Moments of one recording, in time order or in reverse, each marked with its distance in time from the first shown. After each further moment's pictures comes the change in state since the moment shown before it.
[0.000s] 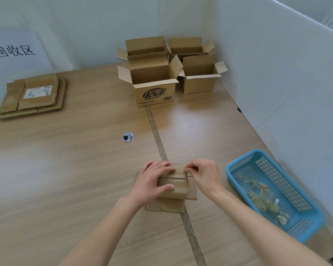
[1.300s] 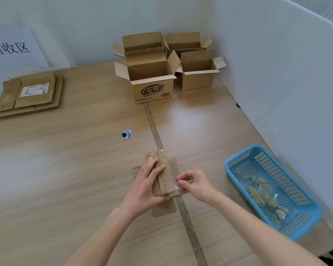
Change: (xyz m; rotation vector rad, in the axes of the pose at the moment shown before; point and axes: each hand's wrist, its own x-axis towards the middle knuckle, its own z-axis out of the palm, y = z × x) left_hand -0.032 0.004 0.007 0.066 0.006 -0.082; right_hand -0.025 0.016 0.035 0.502 -0.347 0.367
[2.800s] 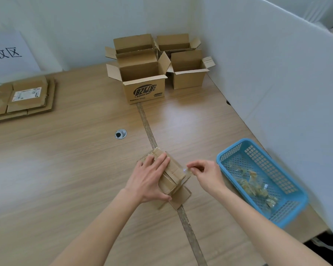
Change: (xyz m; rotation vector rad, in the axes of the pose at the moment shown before) left_hand 0.024 0.030 -0.013 0.626 -0.229 0.144; right_hand -0.025 -0.001 -0.037 -0.164 0.379 -0.103
